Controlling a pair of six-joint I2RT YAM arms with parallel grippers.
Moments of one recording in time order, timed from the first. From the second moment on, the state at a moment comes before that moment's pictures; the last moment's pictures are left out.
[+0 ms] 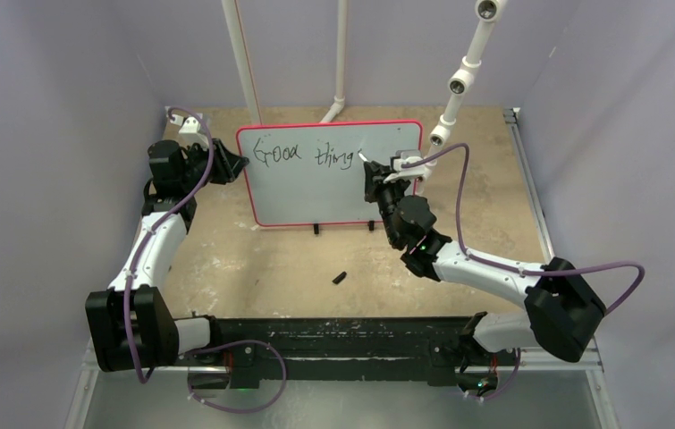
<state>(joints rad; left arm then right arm) 0.10 1.26 0.88 0.09 0.56 -0.25 0.82 1.32 0.71 0.78 0.62 0.14</state>
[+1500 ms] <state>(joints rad) 0.10 1.26 0.88 0.09 0.56 -0.25 0.83 1.29 0.69 0.73 0.67 0.18</state>
